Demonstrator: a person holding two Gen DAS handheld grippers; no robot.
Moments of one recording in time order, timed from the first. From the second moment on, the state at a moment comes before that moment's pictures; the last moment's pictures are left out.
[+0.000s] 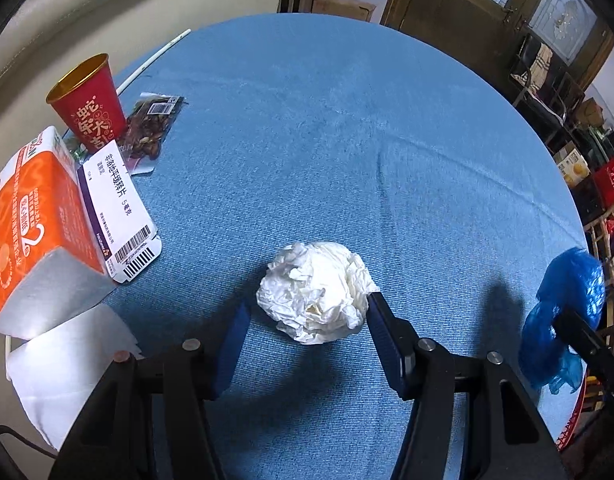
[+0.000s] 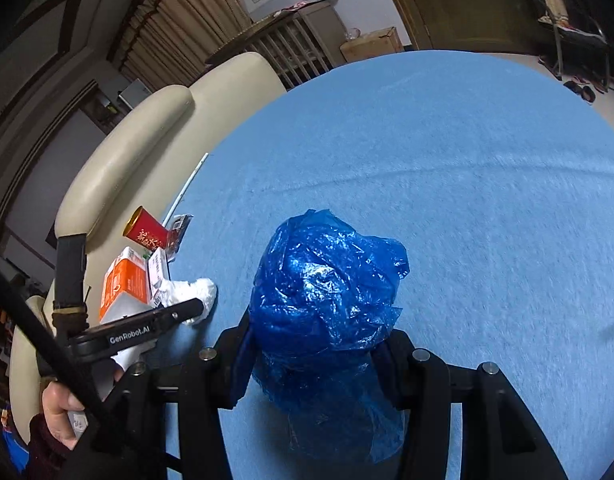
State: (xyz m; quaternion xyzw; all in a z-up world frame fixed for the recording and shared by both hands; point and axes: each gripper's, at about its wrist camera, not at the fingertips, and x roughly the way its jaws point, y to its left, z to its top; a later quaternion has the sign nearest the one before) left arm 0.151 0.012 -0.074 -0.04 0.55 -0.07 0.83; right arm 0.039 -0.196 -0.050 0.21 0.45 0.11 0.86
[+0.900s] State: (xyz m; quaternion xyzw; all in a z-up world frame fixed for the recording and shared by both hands) left arm 0.046 -0.006 0.028 0.04 0.43 -0.06 0.90; right arm -0.045 -0.218 -0.005 0.19 0.40 0.11 0.89
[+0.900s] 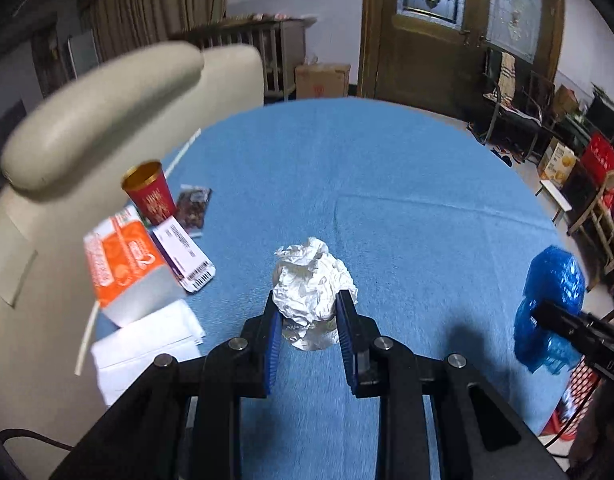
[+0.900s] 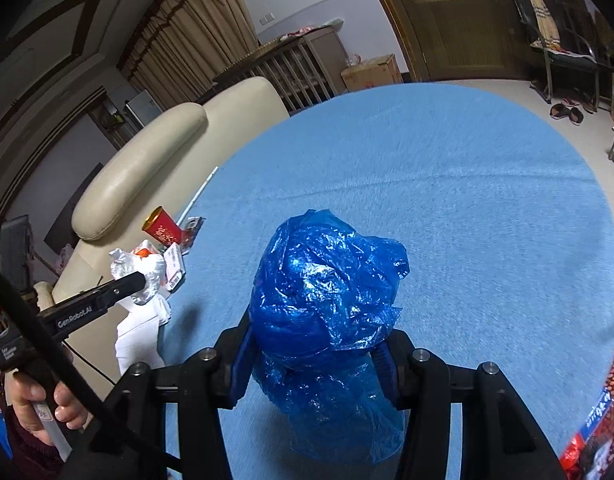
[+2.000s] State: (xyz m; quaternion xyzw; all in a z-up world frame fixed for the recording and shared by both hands) left arm -0.061 -0.079 0.072 0.13 0.35 -0.12 0.92; right arm -0.161 -0.247 0.058 0.17 0.32 0.09 0.93
